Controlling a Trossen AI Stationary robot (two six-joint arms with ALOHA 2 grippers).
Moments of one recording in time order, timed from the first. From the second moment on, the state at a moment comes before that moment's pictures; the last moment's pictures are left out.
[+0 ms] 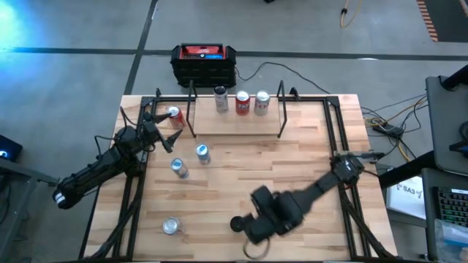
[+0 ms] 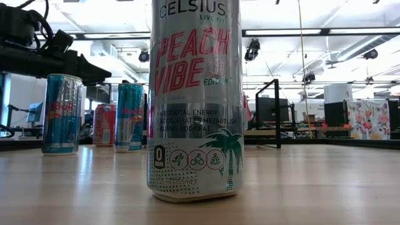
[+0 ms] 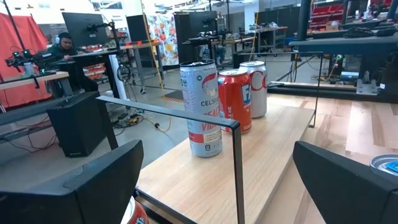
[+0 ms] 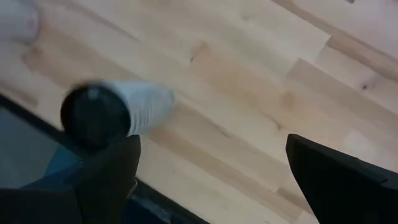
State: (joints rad) left arm 0.63 0.03 0.03 0.00 -0.02 0.12; right arm 0.57 2.17 2.34 -1.57 0.21 1.60
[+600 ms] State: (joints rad) left arm 0.63 0.03 0.03 0.00 -0.02 0.12; right arm 0.79 2.17 2.16 -1.57 0.68 1.95
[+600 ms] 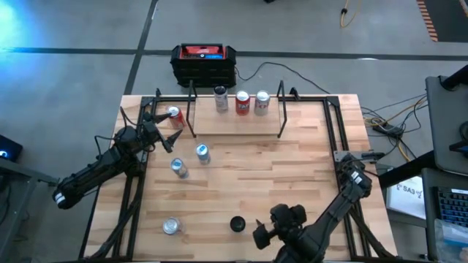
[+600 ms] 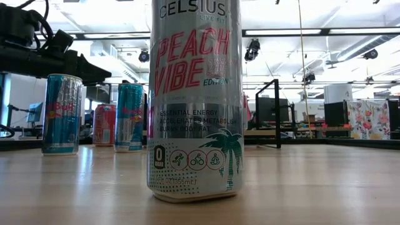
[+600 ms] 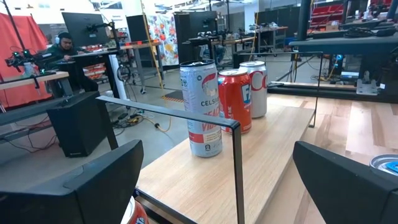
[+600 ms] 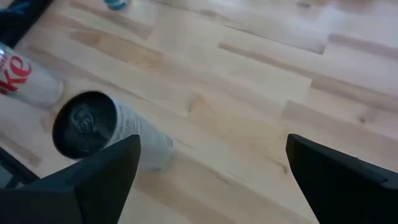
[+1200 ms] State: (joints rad) left arm 0.63 0.03 0.03 0.00 -0.02 0.12; right arm 0.62 2.17 2.19 -1.38 0.78 1.53
